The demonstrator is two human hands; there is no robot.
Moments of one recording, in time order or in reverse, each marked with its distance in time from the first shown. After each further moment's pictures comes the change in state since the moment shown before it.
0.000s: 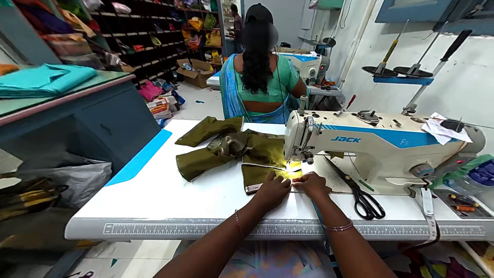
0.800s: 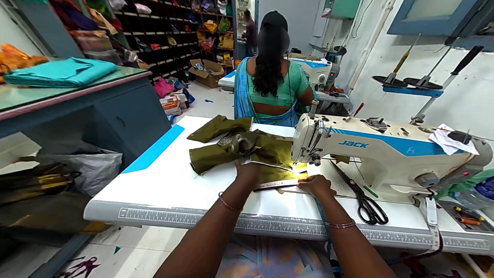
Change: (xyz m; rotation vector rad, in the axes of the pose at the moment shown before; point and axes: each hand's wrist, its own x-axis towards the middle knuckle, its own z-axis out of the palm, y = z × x) left_hand -0.014 -0.045 -0.074 -0.252 -0.445 -0.820; right_hand 0.008 -0.005 -0.001 -0.070 -0.037 0.107
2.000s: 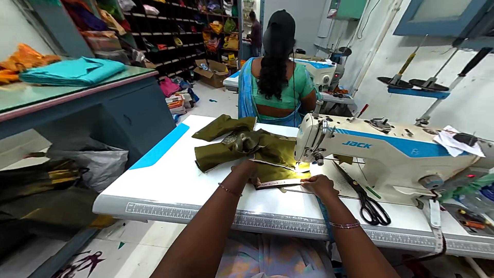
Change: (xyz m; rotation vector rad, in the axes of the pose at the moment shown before) left_hand 0.026 -0.014 -0.011 -0.090 -0.220 -0.157; right_hand 0.001 0.007 -0.002 0.014 -0.009 -0.072
